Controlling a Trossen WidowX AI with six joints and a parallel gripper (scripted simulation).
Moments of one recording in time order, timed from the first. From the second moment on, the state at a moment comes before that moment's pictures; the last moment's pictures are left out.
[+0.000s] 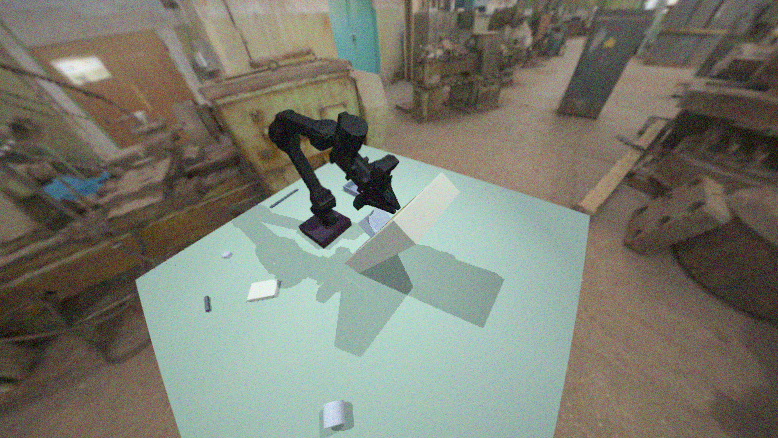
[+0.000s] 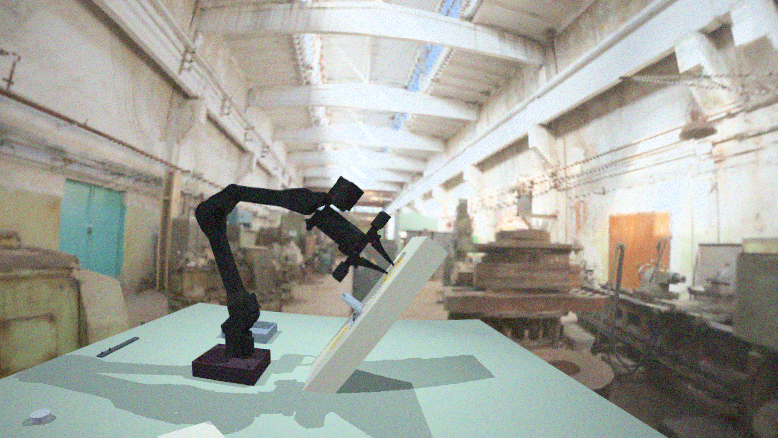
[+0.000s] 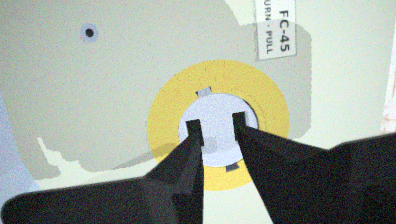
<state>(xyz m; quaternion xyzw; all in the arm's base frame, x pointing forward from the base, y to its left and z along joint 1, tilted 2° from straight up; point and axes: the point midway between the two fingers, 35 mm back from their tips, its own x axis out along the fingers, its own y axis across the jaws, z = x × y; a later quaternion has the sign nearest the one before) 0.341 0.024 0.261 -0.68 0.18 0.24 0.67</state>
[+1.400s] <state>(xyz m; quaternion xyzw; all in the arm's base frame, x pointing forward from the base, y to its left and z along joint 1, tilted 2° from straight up) 0.343 0.024 0.260 -0.68 0.18 0.24 0.67</state>
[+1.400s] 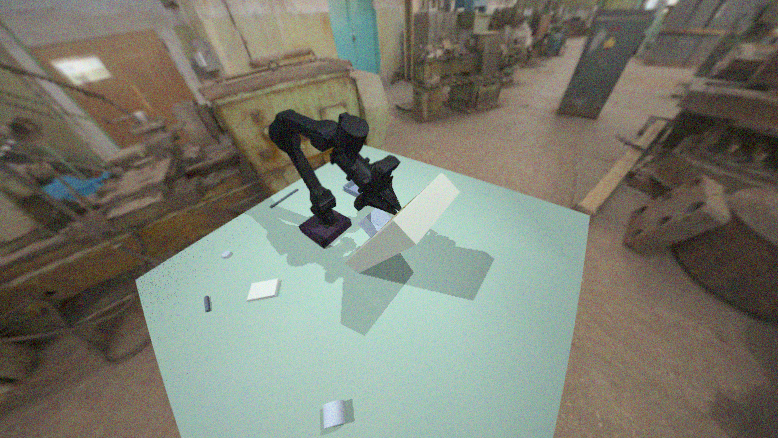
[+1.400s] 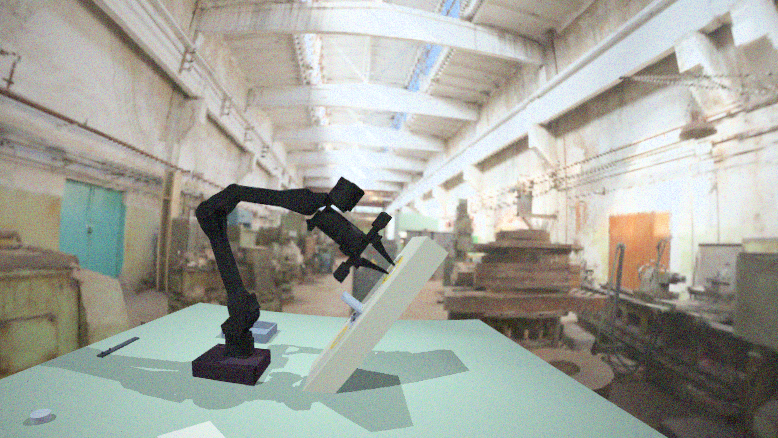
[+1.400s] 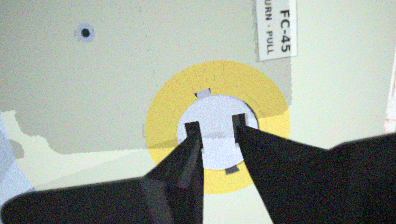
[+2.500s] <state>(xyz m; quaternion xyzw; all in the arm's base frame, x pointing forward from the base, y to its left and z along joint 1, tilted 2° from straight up) 0.346 0.024 0.259 -0.68 0.18 0.24 0.67</state>
